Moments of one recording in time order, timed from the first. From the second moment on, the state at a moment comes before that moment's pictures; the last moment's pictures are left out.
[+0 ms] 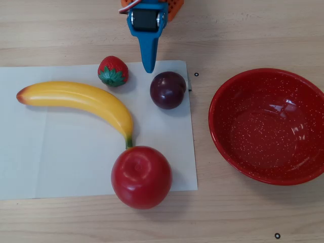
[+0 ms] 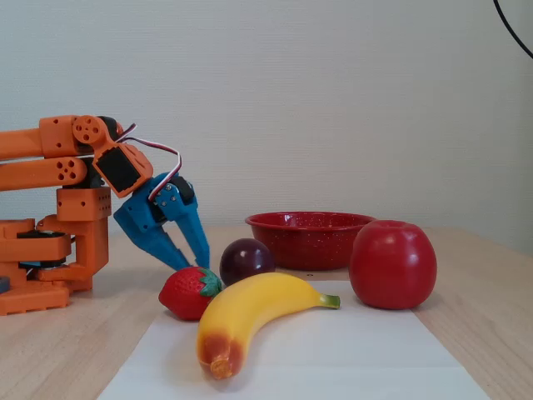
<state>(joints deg) 1.0 180.1 172.9 58.2 -13.6</state>
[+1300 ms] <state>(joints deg) -17.0 108.8 76.0 102.0 -1.8</state>
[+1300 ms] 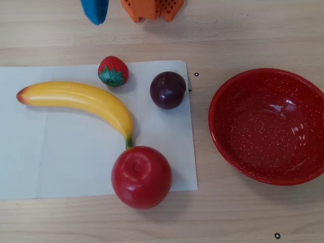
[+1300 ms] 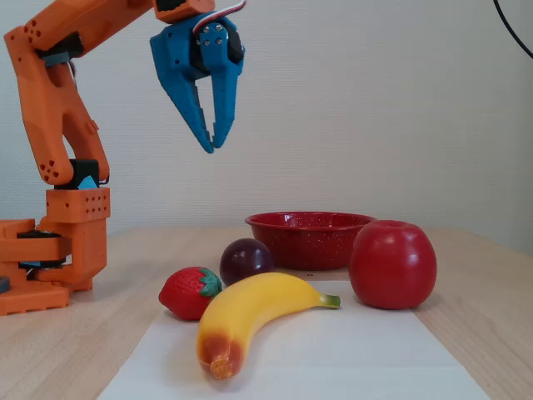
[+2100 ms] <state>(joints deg) -21.8 92.7 72.9 102.5 3.8</state>
